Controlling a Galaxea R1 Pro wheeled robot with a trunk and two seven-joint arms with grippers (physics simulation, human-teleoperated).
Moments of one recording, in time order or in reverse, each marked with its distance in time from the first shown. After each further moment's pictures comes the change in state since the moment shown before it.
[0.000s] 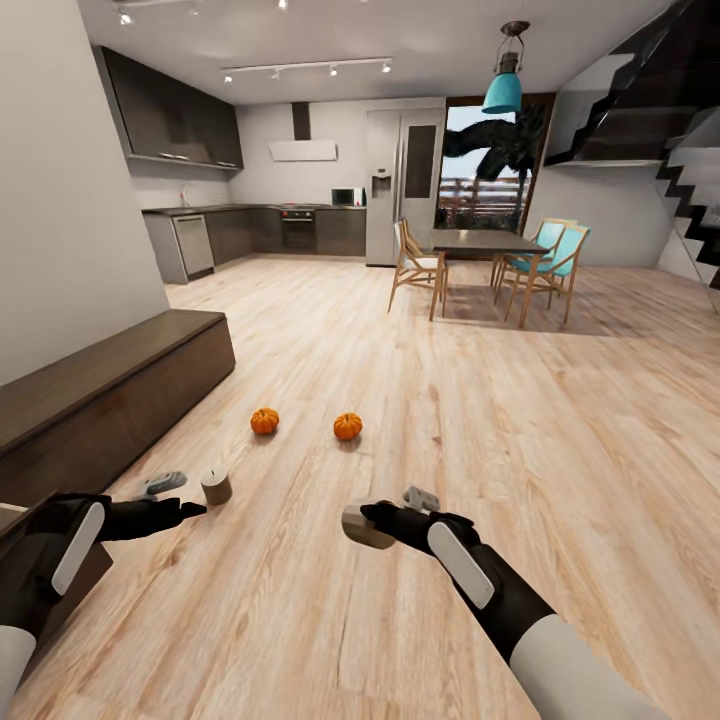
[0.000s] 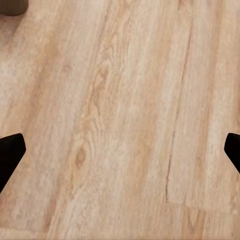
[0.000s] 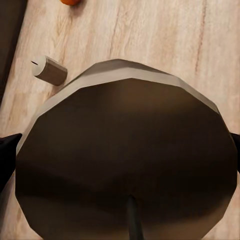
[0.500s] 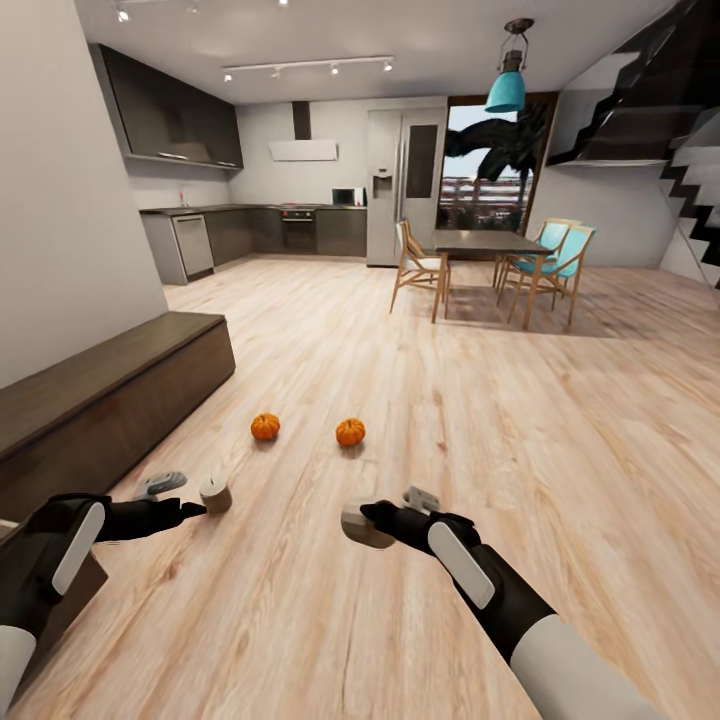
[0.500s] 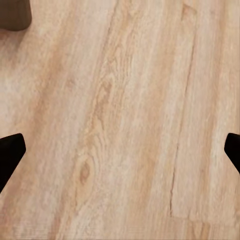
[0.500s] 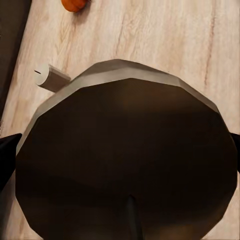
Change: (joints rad) left arm 0.000 -0.001 -0.001 0.000 -0.001 0.001 0.000; right arm 0.000 -0.002 0.002 -0.002 -0.005 -0.001 0.006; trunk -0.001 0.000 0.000
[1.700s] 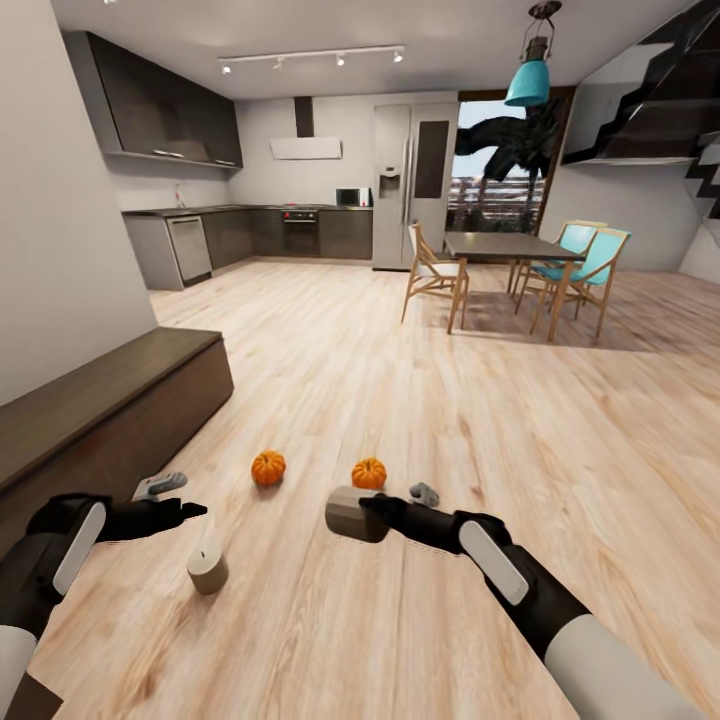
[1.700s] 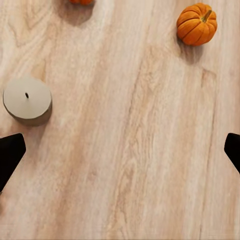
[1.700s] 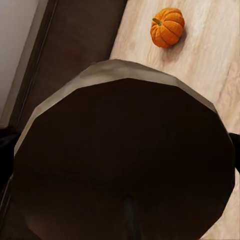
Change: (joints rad) left arm 0.000 -0.002 -0.002 0.000 -0.002 0.000 0.001; right arm 0.001 -0.110 -0.001 -0.003 -0.094 0.075 0.422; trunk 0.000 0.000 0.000
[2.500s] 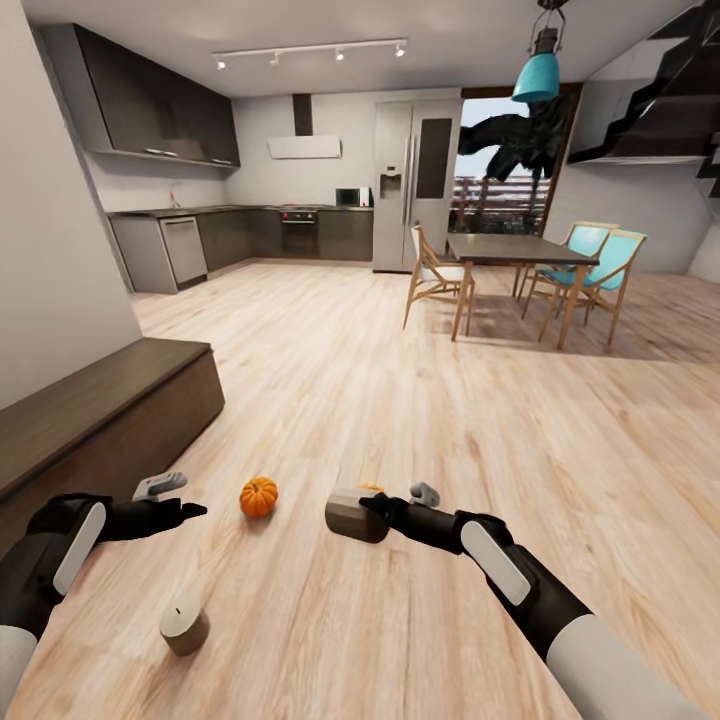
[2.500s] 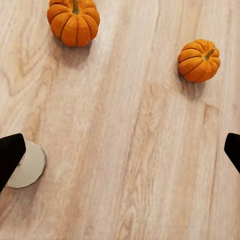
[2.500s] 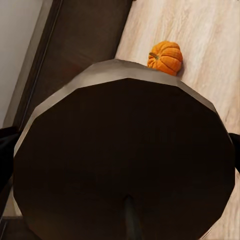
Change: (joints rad) left arm 0.000 0.000 -0.001 0.000 -0.003 0.000 0.001; right arm 0.000 -0.005 0.002 0.003 -0.002 -0.001 0.021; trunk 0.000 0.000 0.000
